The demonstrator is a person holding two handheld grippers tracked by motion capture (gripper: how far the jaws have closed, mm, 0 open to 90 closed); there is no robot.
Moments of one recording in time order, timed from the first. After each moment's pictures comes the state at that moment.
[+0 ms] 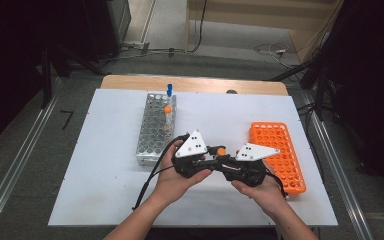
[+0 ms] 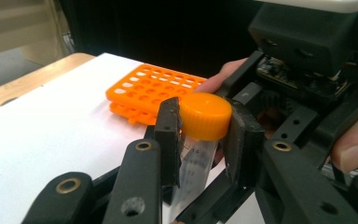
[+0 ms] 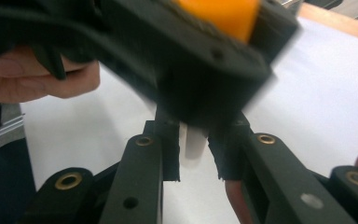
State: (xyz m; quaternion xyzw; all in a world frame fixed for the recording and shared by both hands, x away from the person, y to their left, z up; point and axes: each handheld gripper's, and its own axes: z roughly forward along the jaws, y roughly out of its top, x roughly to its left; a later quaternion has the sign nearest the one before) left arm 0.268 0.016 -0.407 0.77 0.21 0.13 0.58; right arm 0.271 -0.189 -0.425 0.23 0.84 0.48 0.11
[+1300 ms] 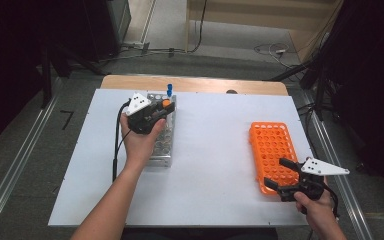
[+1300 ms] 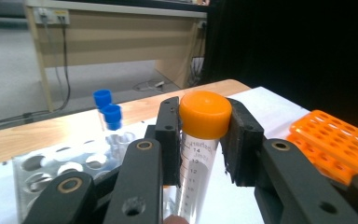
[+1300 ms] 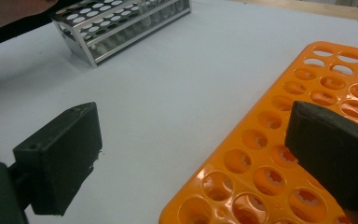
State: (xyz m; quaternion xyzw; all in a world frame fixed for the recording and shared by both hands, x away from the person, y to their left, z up) left arm 0.353 0.129 -0.417 0.66 0.40 0.26 0.58; right arm 0.260 -0.338 -0.454 0.33 0.79 0.50 0.13
